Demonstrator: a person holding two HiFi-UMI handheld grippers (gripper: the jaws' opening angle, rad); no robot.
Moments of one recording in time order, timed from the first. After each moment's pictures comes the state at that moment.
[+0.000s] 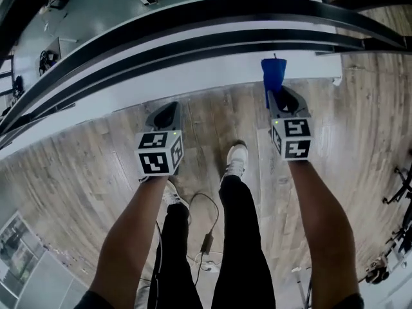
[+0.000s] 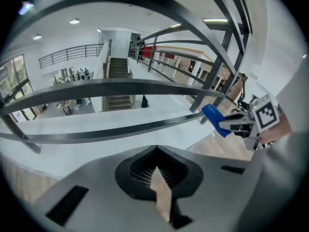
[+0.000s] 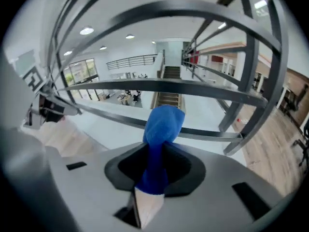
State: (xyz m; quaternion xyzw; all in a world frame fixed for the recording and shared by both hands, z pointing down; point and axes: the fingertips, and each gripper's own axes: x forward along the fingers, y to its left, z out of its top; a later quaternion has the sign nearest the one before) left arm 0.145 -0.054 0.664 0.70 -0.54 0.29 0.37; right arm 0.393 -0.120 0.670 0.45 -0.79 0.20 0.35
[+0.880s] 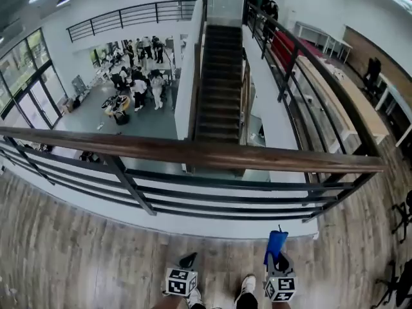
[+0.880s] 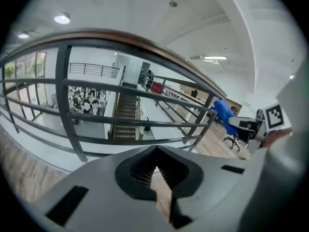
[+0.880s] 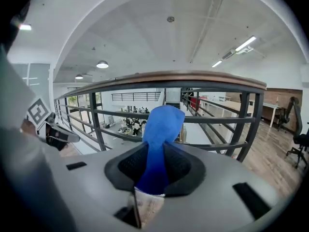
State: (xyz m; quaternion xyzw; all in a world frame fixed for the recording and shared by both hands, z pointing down) left arm -0.072 0.185 0.245 0.72 -0.60 0.16 0.32; right arm 0.194 0.109 0.187 0.50 -0.84 0.12 0.19
